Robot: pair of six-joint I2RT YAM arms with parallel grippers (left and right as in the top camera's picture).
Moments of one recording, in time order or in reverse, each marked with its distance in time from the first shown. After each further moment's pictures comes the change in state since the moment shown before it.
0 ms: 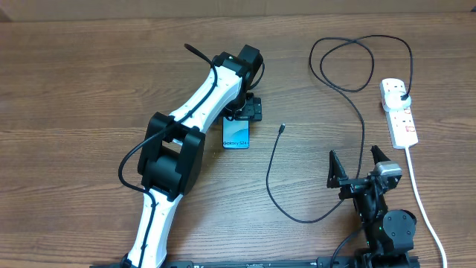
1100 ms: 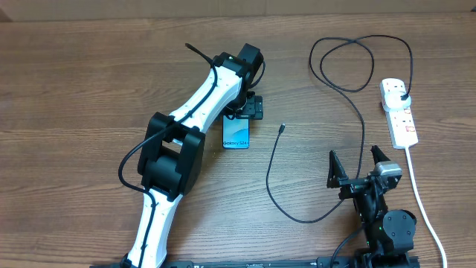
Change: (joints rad) left arm 0.000 0.000 -0.007 0.032 0.005 0.019; right arm 0.000 0.000 0.000 0.000 0.000 0.000
